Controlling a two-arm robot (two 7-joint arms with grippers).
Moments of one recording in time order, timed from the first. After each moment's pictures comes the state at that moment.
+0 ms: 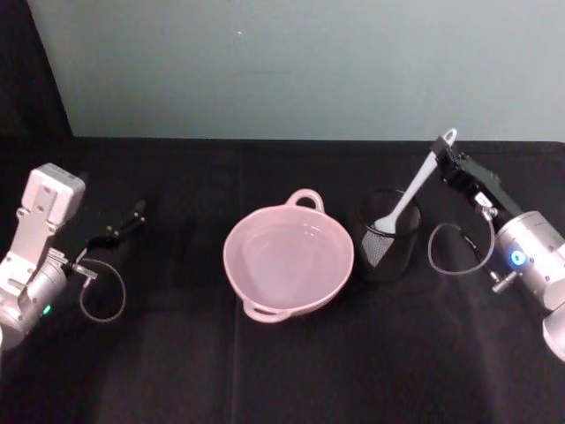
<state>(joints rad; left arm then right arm) -0.20 0.60 0.45 -1.41 -0.25 -0.12 0.03 0.22 0.36 -0.21 -1.43 0.89 0.04 0.23</state>
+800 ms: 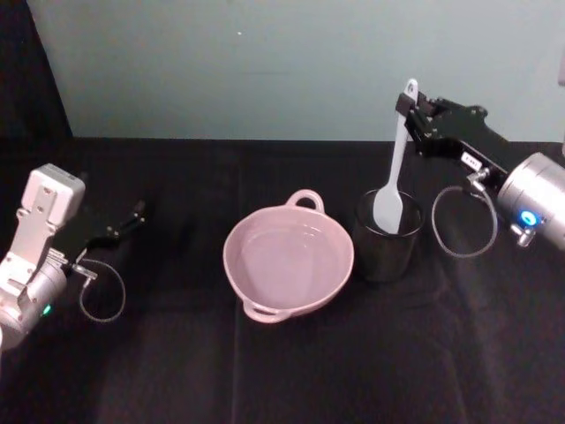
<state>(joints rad) -0.20 0.60 0.45 -1.41 -0.25 -0.12 0.03 0.30 0.52 -0.30 -1.65 0.61 0.14 0.32</state>
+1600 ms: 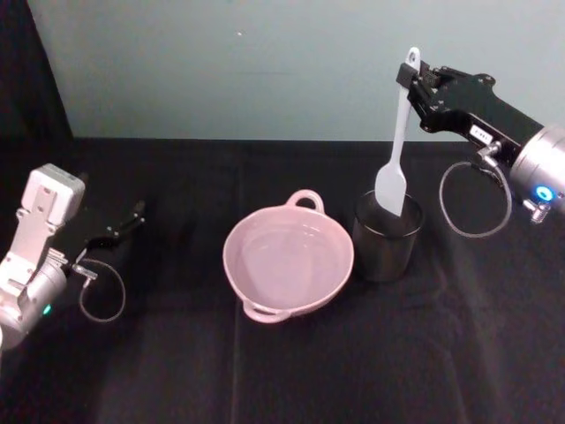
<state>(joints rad) -0.20 0.60 0.45 -1.41 -0.25 -0.12 0.03 0.32 0.55 -0.28 -1.73 0.62 0.20 0.34</state>
